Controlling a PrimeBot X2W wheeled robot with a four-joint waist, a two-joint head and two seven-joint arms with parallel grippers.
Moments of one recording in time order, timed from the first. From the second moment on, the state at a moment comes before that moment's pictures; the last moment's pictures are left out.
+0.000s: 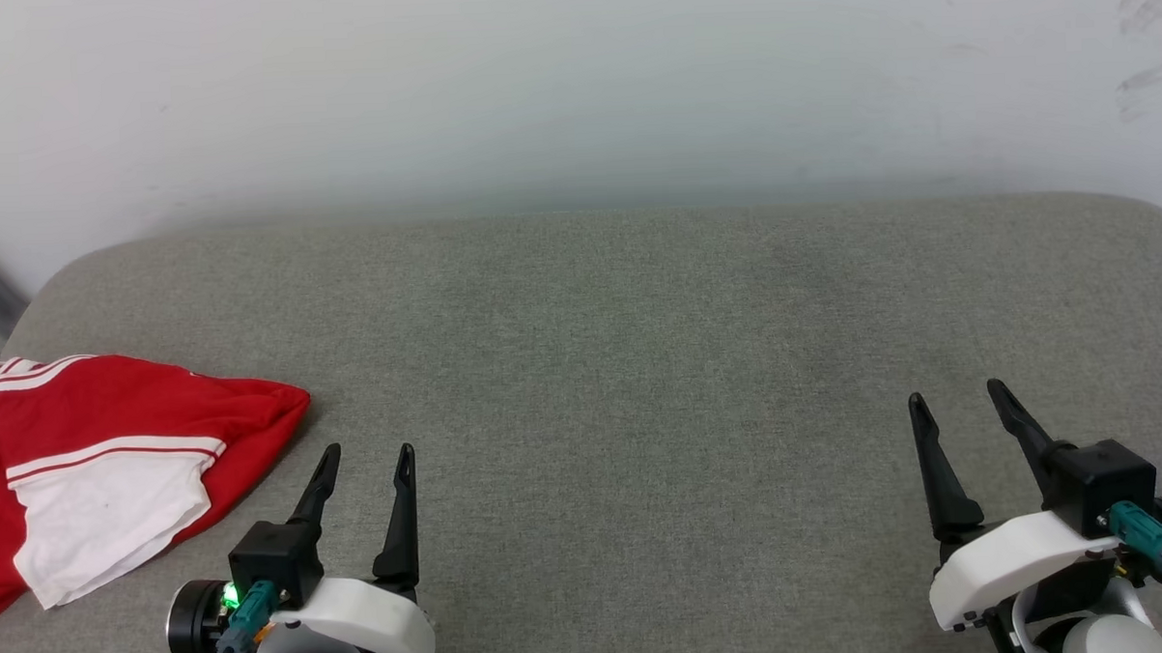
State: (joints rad) left arm -0.09 0.06 -0.03 0.27 -0.12 -0.12 -0.25; right arm -0.05 -0.05 -0.02 0.05 0.02 0.13 -0.04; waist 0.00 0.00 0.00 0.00
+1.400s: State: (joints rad) left arm -0.14 0.05 0.02 0.29 -0.16 -0.09 -0.26; right arm -0.06 -0.05 0.03 0.00 0.02 0.13 -0.04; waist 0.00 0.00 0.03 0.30
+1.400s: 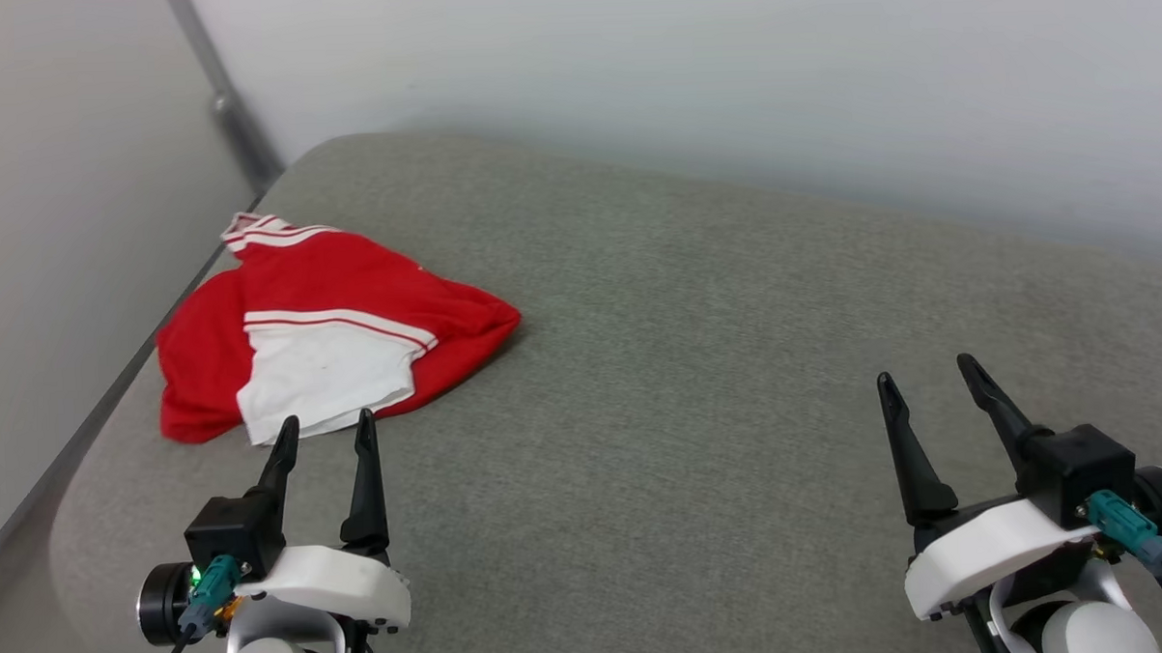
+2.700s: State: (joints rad) left arm -0.60 0.17 0.07 0.38 -0.23 -0.11 -0.17; right arm -0.24 -0.07 0.14 -0.12 -0.04 0.13 0.03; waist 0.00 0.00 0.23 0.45
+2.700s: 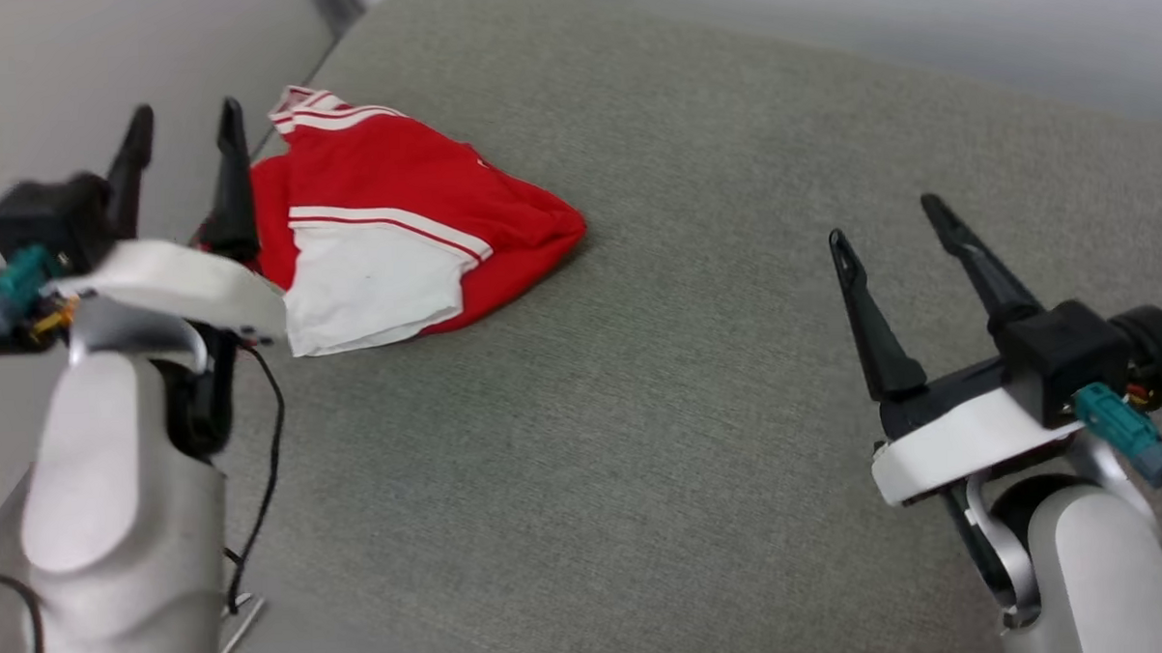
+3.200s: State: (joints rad) left arm -0.84 0.47 -0.06 0.73 -0.49 -0.13 0.46; right arm -0.38 -0.07 0.15 -0.12 -0.03 0.13 -0.03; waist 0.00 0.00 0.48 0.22
